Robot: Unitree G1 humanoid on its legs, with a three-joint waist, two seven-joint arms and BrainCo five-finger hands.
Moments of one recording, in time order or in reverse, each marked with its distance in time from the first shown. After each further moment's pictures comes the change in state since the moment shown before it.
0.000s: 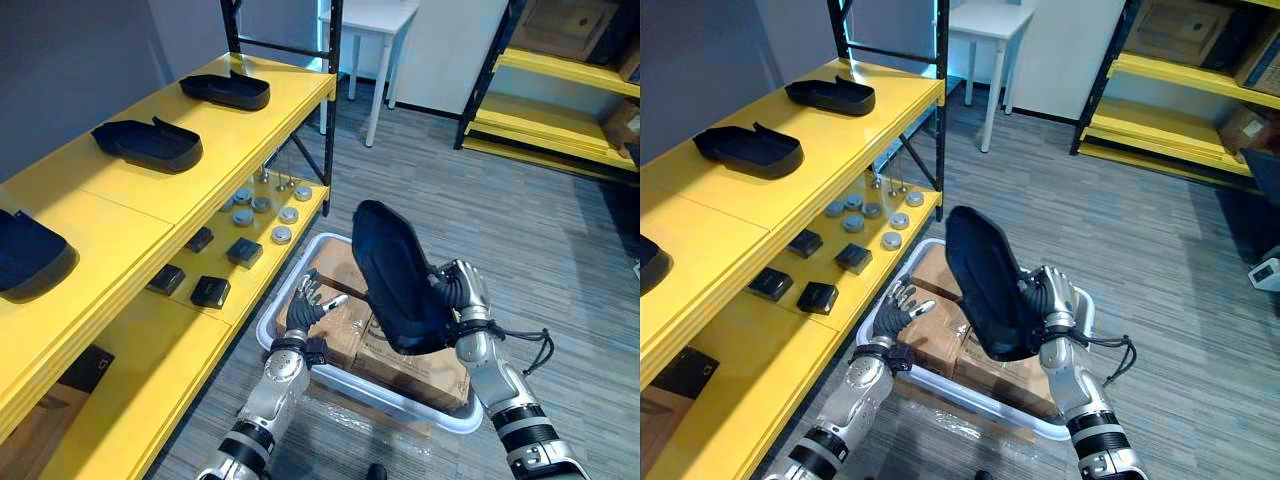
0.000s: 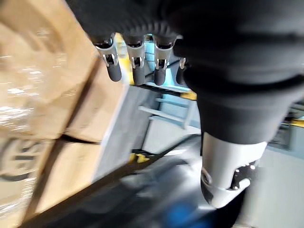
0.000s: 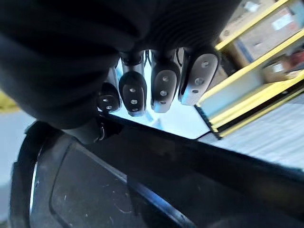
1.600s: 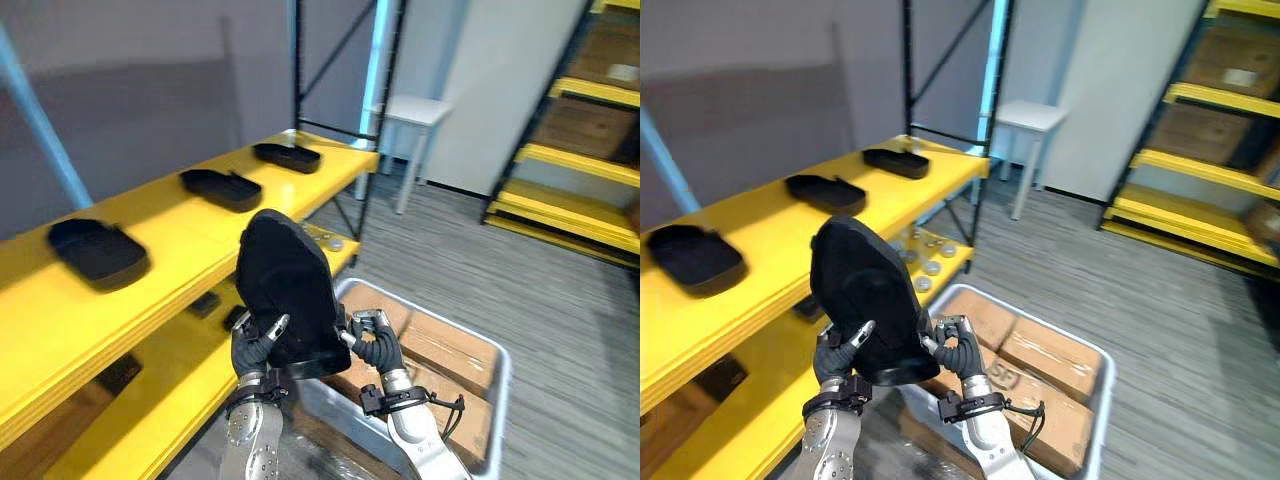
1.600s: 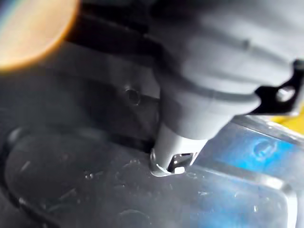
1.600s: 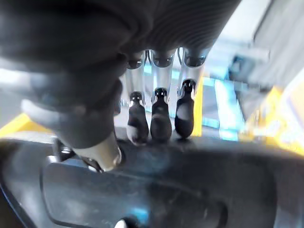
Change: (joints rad) left arm 0.455 -0.114 0.258 -0.516 0.195 -0.165 0.123; right arm 0.400 0.270 0.238 -0.299 0.368 -0.203 0.041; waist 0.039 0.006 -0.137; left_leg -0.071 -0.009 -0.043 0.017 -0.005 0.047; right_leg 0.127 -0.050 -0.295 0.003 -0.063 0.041
